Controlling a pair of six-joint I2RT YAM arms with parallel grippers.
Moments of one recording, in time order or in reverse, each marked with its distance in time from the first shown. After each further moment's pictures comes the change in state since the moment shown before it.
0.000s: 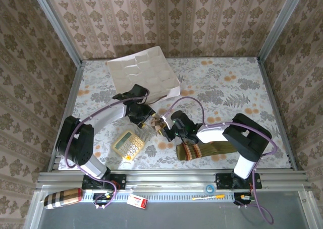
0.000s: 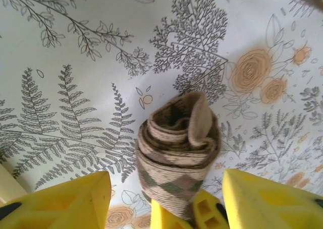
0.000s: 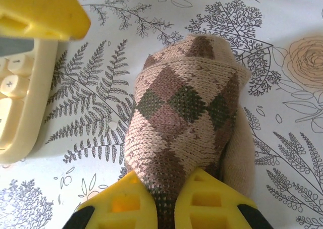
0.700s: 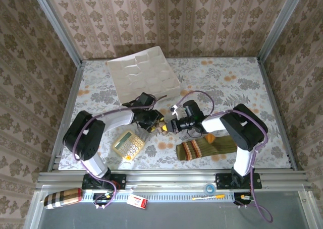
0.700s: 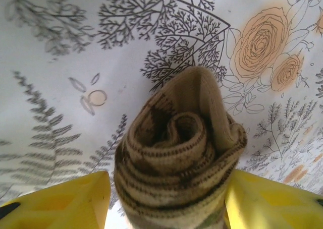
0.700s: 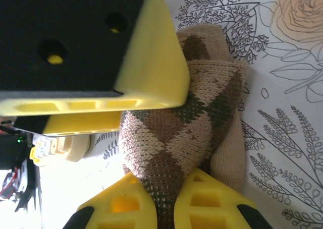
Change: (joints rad) left arm -0.077 0.102 -0.117 0.328 0.057 -0.084; right arm -0.241 0.120 0.030 0.043 -0.508 0.212
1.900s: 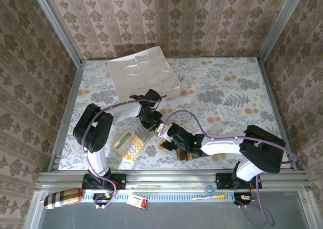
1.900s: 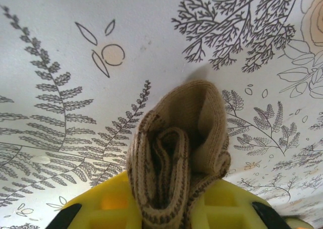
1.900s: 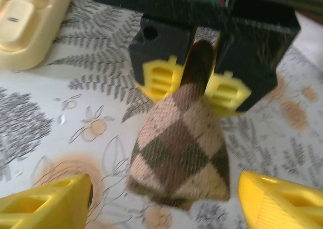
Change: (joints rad) left arm -0.018 0.135 0.207 -0.326 0.060 0.043; right arm 0.480 -0.299 -0.084 -0.183 0.976 -0.579
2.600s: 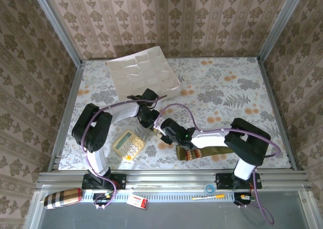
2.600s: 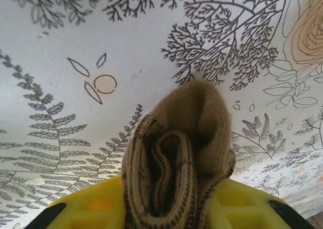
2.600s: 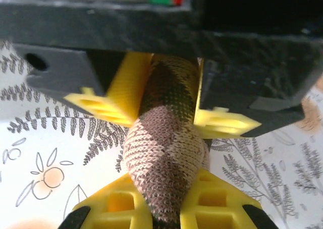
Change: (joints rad) left arm 0.039 -0.013 -0.048 0.089 0.038 0.026; right arm -0.074 0.150 0.130 -0.058 -0.055 0.149
